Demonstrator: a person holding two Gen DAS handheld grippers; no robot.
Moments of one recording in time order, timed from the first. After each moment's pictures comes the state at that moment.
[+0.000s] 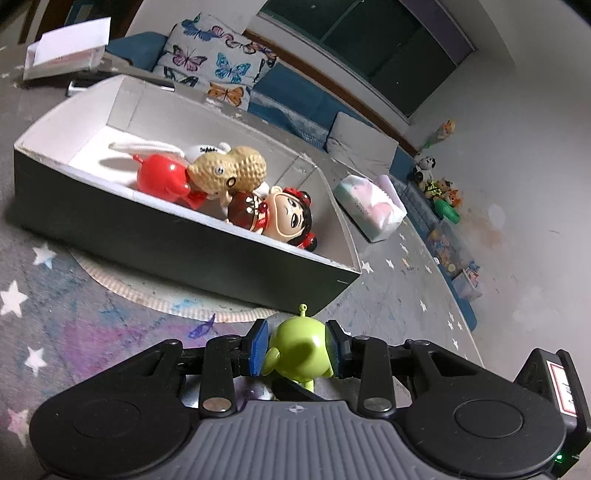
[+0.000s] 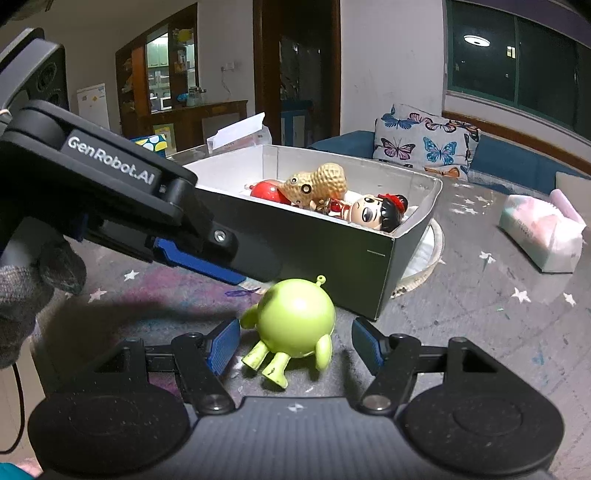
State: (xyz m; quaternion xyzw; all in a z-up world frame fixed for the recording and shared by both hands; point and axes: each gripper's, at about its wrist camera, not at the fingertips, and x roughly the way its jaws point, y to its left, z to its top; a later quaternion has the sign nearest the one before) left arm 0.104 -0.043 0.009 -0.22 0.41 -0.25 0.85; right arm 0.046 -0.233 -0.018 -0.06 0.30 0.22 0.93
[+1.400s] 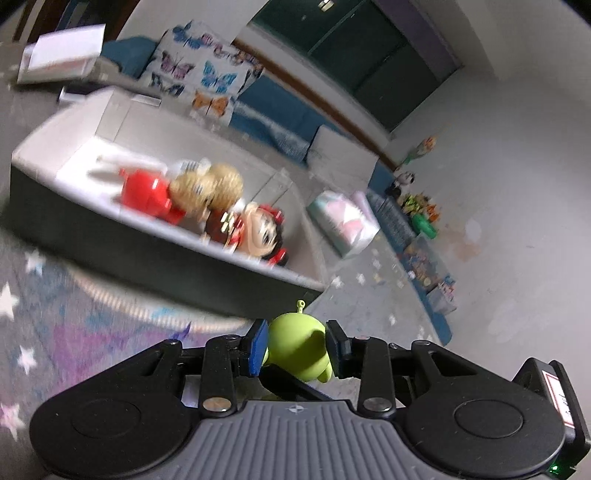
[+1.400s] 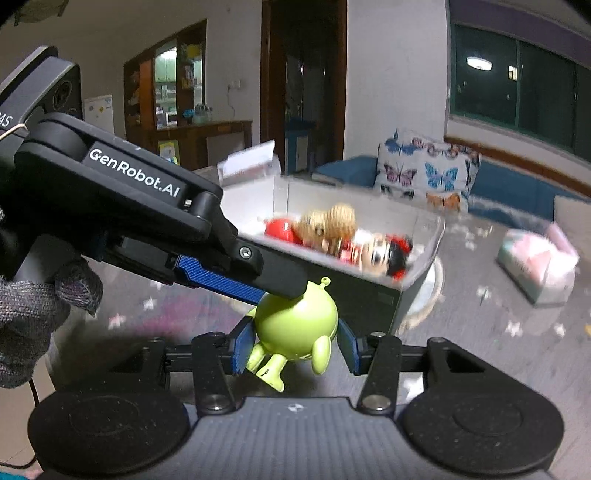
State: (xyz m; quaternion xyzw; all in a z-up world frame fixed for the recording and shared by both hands) left arm 0.092 -0.034 0.040 -0.25 0.37 -0.28 0.85; right arm 0.034 -0.221 0.015 -0.07 0.26 0.22 0.94
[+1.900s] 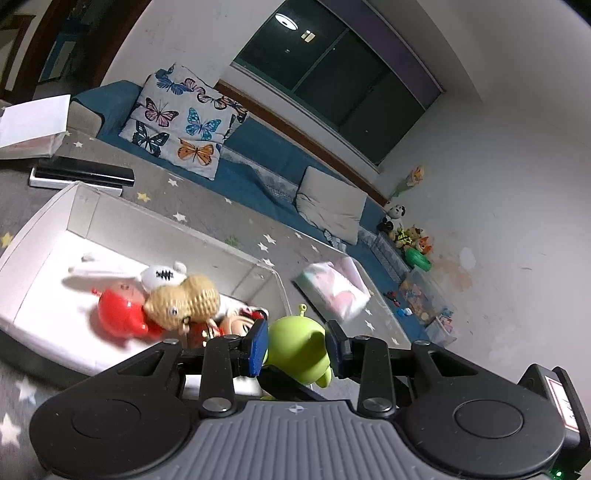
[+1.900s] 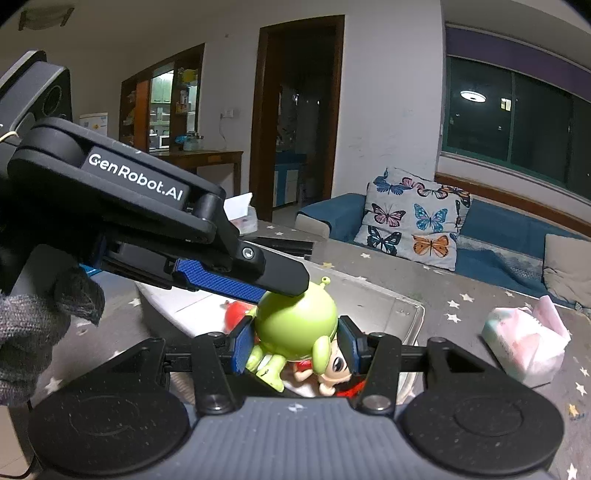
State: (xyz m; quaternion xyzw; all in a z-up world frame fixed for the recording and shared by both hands) left arm 0.155 -0.038 0.074 -0.24 0.32 -0.27 0.88; right arm 0.108 -0.217 0.050 -0.08 0.21 0.21 0.95
